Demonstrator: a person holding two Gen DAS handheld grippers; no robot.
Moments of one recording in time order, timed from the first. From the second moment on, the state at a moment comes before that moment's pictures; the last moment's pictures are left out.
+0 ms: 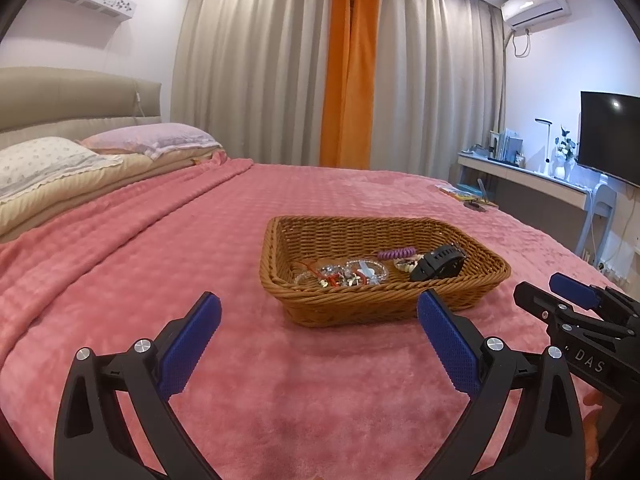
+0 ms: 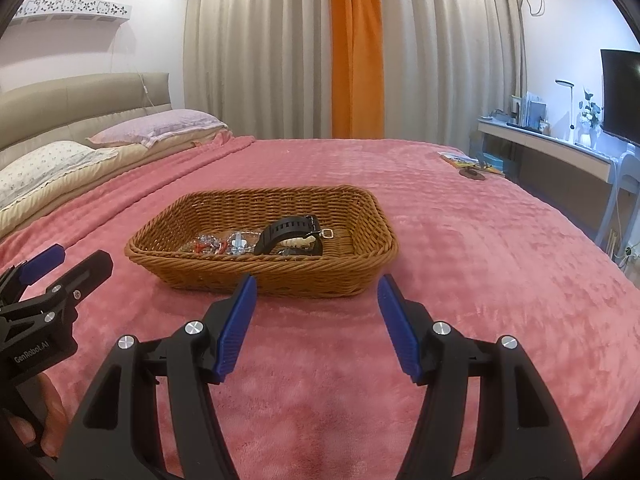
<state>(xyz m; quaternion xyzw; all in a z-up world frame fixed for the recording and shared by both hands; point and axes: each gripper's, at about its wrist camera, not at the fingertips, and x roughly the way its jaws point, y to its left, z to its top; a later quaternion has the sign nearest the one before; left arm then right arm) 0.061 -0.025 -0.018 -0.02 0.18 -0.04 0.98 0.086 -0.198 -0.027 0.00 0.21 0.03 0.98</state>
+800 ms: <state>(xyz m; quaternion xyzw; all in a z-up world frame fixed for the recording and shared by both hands) 0.059 -0.026 -0.019 -0.02 0.18 -0.04 0.98 0.086 -0.197 -0.027 0.00 0.21 0.03 0.98</state>
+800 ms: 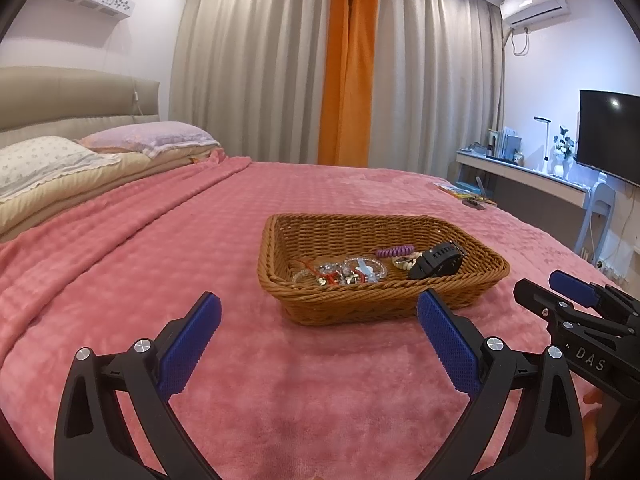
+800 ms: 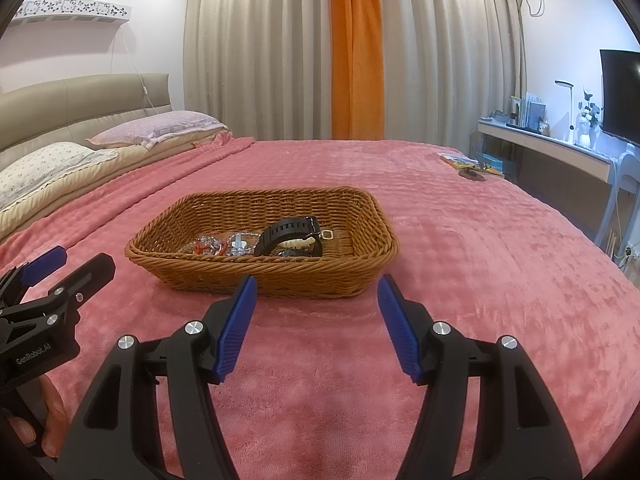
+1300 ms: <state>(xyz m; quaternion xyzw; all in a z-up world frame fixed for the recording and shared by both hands) 0.056 -0.029 -0.020 -0.02 0.18 -0.04 0.98 0.087 -0.199 -0.027 0.01 0.21 0.03 0.98</state>
